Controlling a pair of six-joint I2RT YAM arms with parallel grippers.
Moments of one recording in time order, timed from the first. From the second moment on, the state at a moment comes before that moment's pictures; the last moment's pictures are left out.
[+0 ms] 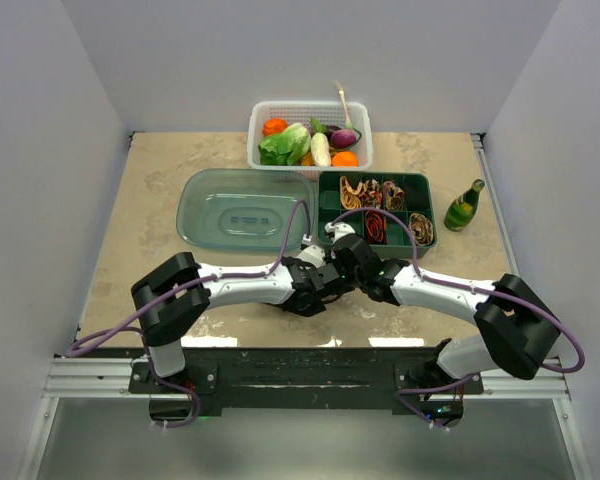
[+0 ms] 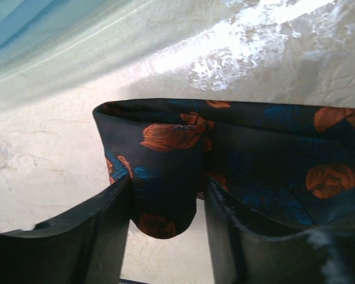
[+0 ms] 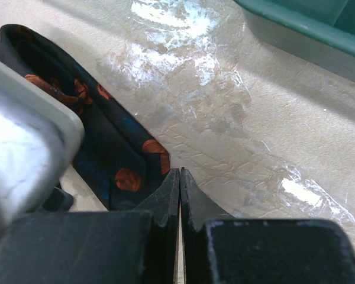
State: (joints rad) left arm -1.13 1.80 1.15 -0.84 -0.66 -0.67; right arm 0.81 1.40 0.70 -0.12 0.06 0.49
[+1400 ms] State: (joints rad) left arm -0.98 1.40 0.95 -0.56 -0.47 -0.68; right arm 0.80 1.28 0.65 0.00 -0.09 0.44
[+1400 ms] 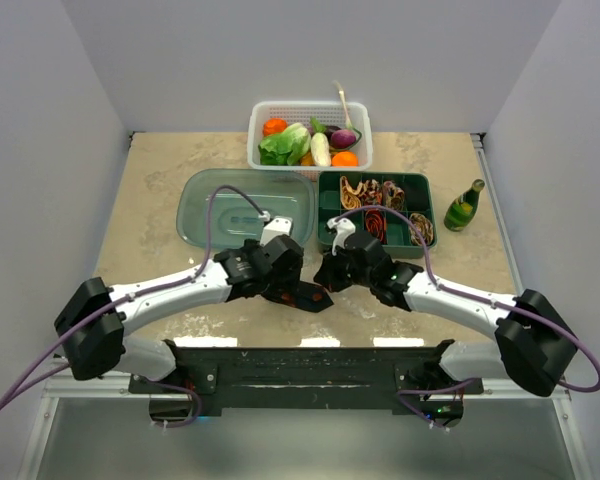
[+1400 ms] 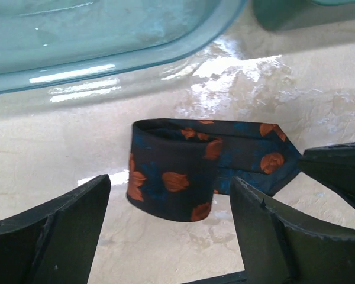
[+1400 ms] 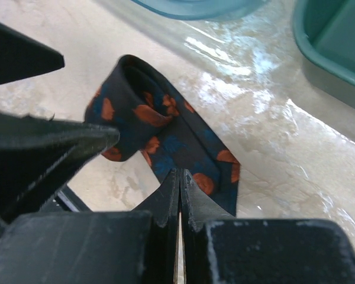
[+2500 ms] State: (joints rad) left arm -0.46 1.18 0.35 0.13 0.31 -0.65; right arm 0.92 1.60 0.85 0.10 -0.13 0.42
